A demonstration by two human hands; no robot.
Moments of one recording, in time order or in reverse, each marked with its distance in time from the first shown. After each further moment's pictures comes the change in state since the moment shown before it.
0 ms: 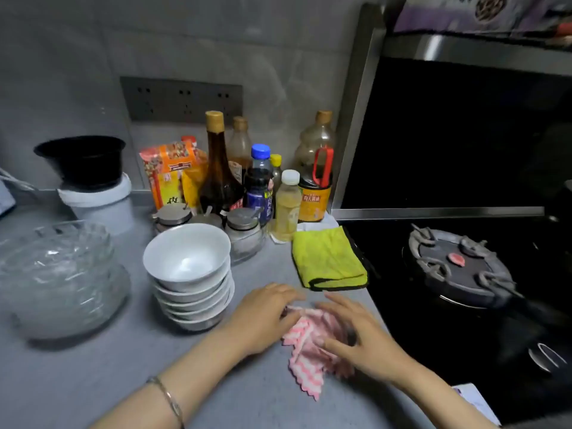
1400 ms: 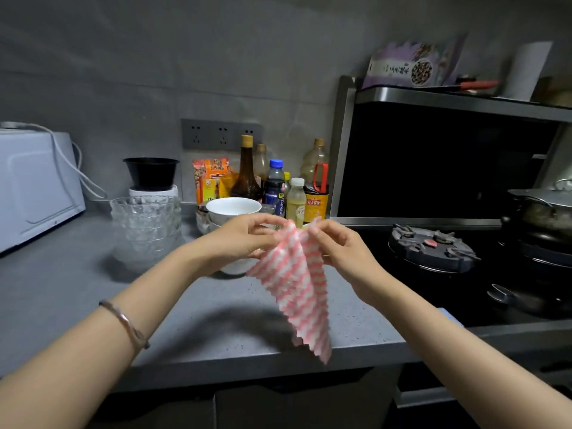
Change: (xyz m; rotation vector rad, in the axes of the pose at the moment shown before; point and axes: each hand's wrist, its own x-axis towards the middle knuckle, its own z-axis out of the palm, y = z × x) left_hand -0.147 0.054 -0.077 -0.829 0.108 -0.144; right_hand -0.082 -0.144 0.019 0.657 0.314 -0.174
